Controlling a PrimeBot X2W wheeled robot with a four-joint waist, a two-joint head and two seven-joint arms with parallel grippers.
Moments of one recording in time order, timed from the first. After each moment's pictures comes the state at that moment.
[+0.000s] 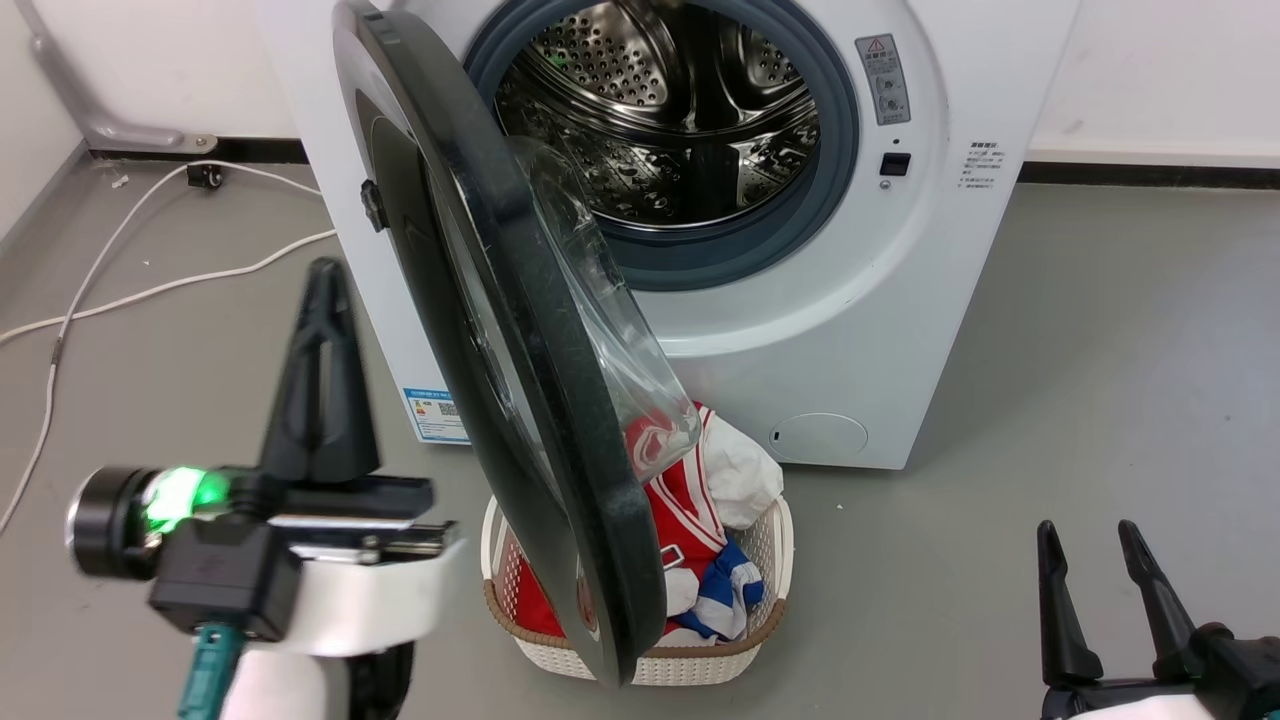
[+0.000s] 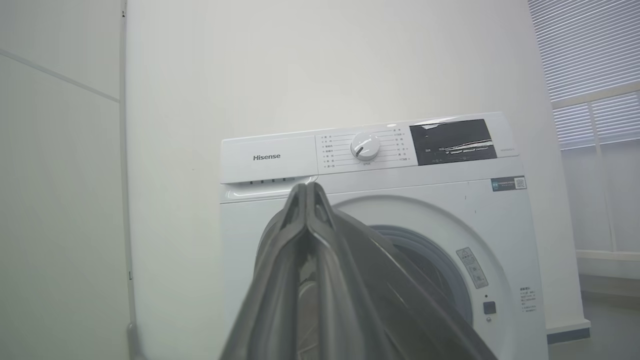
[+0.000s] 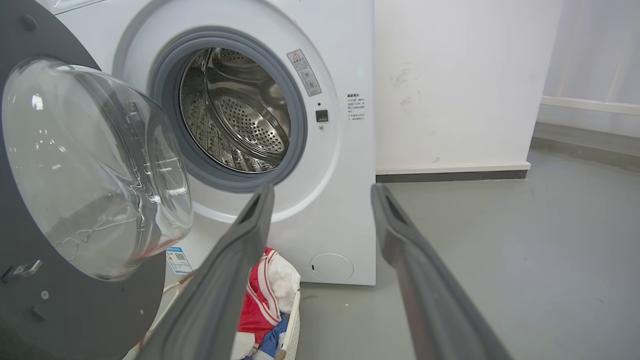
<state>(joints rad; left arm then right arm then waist) -0.12 0.08 -0.06 -0.30 -0.01 0.04 -0.26 0.14 -0.05 -0.06 0.01 0.15 0.13 -0.26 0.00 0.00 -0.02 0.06</state>
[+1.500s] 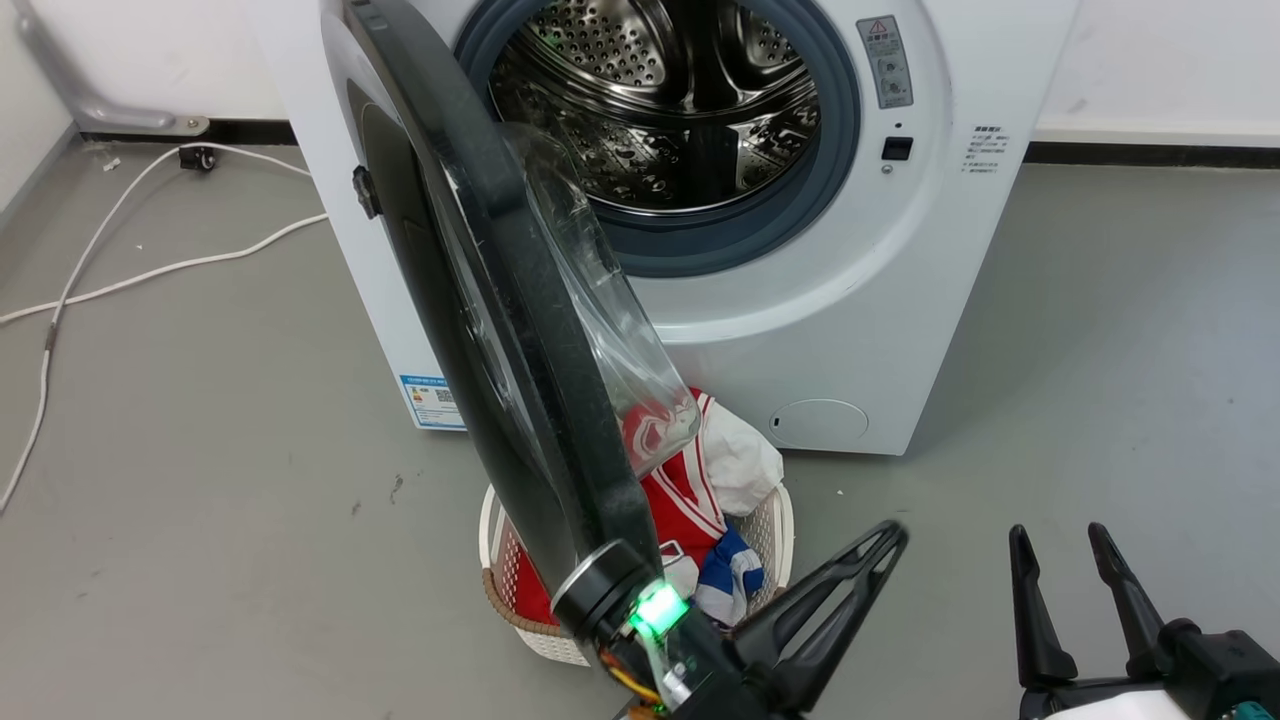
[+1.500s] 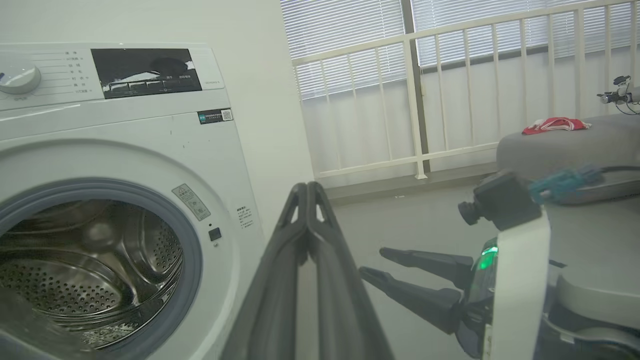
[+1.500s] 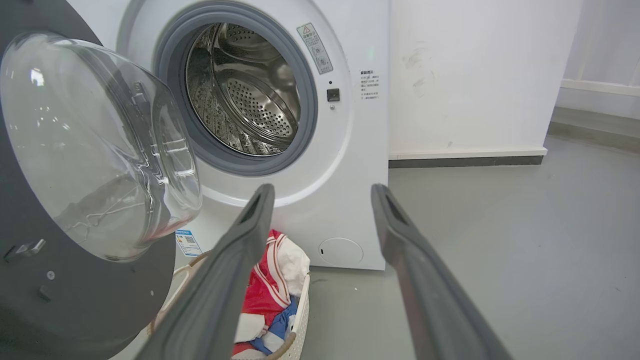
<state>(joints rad) -0.18 0.06 -0.75 -0.12 -0.02 -0.03 -0.26 0.13 -0.05 -0.02 0.05 0.15 0.13 -0.26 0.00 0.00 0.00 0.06</state>
